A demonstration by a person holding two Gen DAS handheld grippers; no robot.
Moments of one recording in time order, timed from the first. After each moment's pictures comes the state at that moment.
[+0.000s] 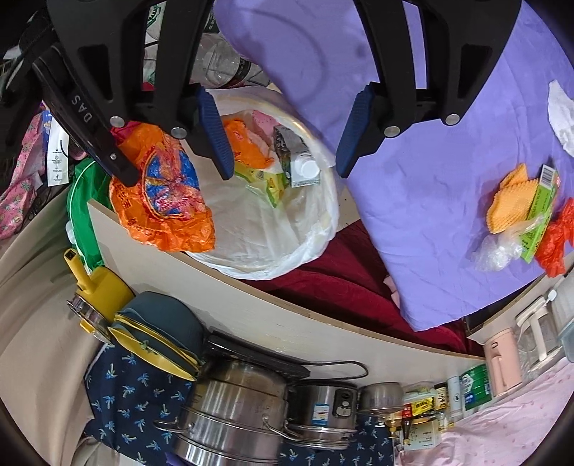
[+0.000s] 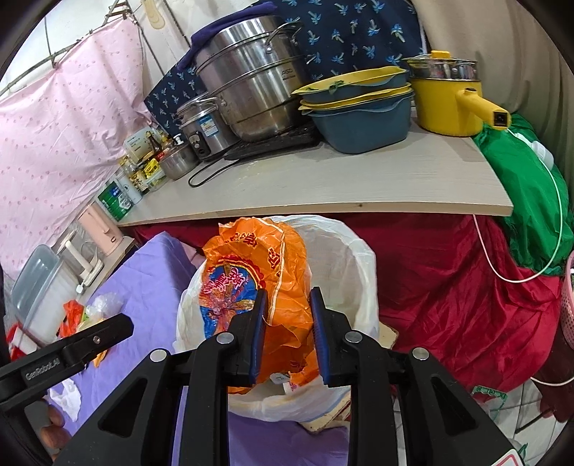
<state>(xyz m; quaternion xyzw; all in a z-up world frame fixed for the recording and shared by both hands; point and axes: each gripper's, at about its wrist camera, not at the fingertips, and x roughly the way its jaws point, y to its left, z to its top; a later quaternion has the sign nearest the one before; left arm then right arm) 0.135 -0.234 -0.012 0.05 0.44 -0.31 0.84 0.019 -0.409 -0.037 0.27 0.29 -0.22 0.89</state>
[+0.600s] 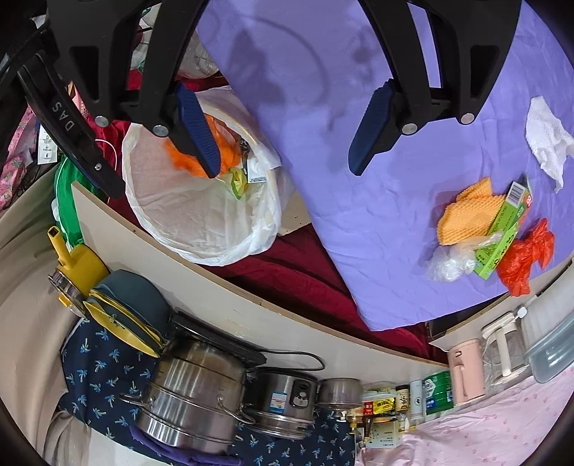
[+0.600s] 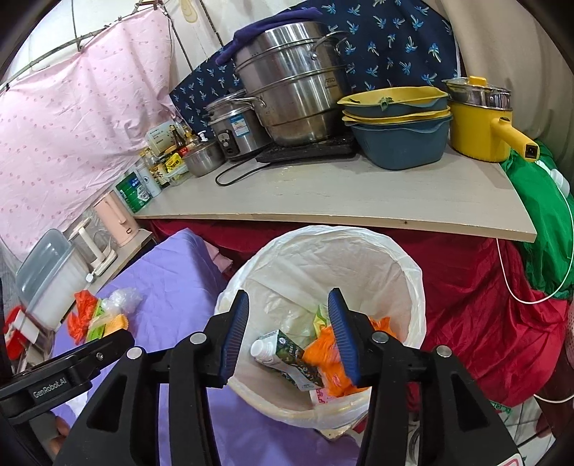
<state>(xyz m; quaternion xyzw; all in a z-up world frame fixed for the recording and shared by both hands) 0.144 -0.182 -0.004 0.03 0.43 -0.27 0.86 0.042 -0.369 -0.013 0.24 0.28 -0.20 0.91</state>
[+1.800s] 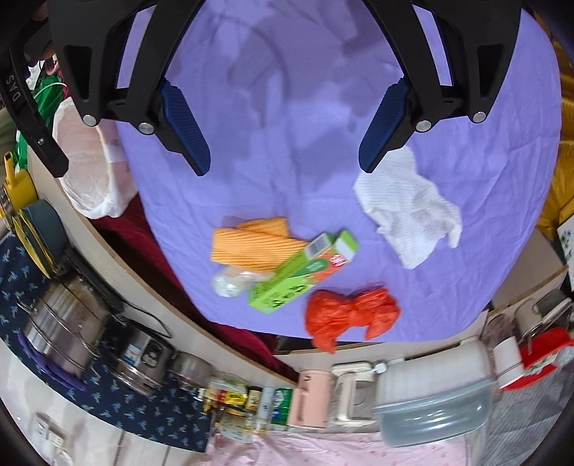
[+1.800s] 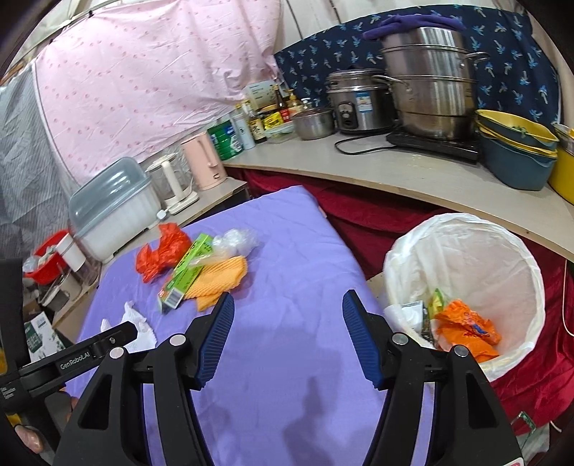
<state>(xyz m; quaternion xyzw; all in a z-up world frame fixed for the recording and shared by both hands) 0.159 0.045 -0.019 -0.07 0.44 -0.08 0.89 0.093 -0.194 0.007 0.16 0.32 -0.05 0.93</state>
